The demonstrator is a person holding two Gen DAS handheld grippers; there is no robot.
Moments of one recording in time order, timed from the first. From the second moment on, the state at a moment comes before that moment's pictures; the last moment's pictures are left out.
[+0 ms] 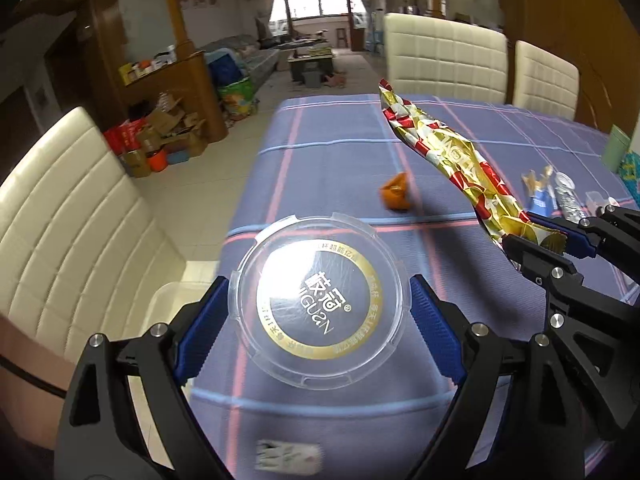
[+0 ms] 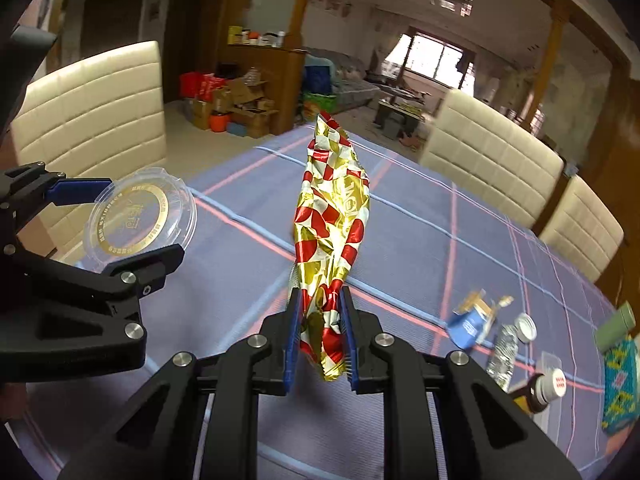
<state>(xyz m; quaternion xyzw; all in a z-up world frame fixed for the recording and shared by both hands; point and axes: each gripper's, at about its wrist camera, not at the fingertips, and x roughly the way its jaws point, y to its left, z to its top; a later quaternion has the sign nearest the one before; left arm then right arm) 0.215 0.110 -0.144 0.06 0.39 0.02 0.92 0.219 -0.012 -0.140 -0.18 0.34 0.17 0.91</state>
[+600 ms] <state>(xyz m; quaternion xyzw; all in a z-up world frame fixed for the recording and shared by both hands) 0.177 0.257 -0.164 -0.01 0.40 0.13 0.91 0.212 0.115 -0.144 -0.23 0.33 0.26 0.88</state>
